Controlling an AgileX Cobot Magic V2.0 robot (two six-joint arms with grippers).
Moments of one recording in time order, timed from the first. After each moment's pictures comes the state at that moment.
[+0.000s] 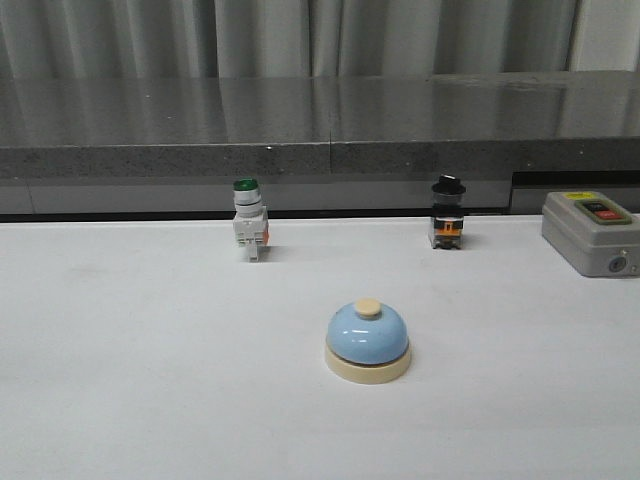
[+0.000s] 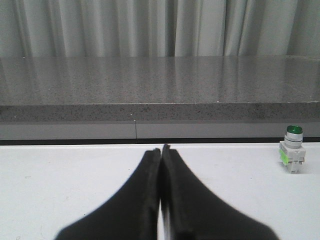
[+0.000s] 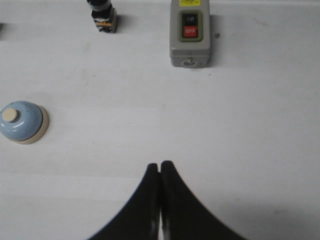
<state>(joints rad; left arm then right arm) -0.01 0.00 0.00 0.05 0.07 -0.09 0.08 0.81 -0.81 0.02 0.88 0.06</state>
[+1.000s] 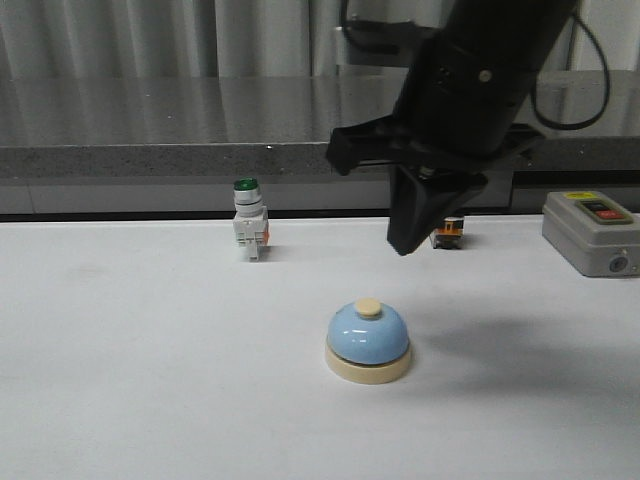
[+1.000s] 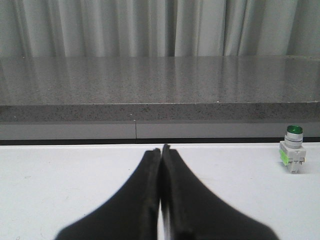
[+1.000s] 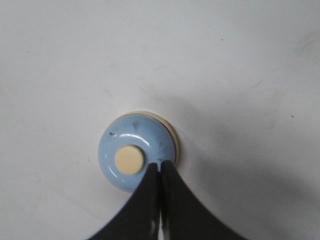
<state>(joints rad) -0.01 0.00 0.00 0.05 0.07 -0.09 0.53 1.74 -1.24 0.12 0.72 -0.03</state>
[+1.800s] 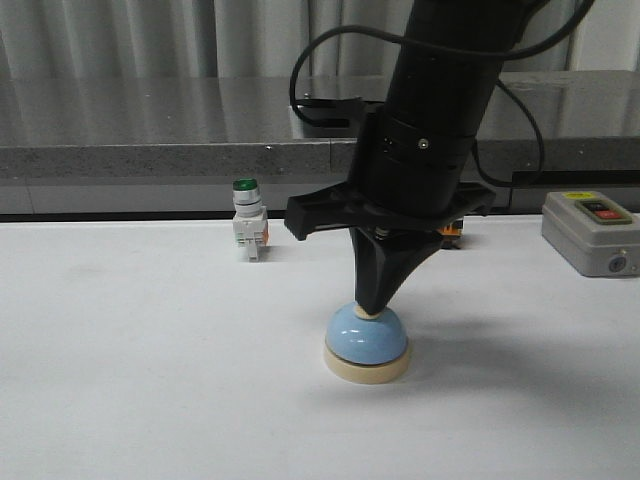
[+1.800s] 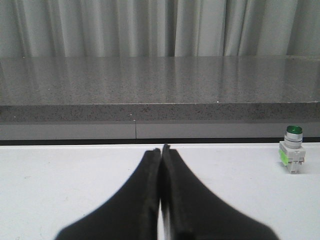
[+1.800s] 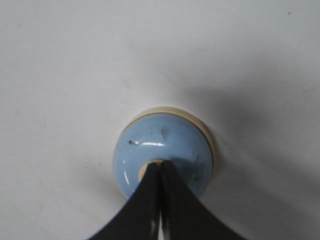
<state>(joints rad) -0.01 0.00 0.00 0.05 0.07 -0.09 0.57 1.89 -1.30 0.15 0.78 -0.03</state>
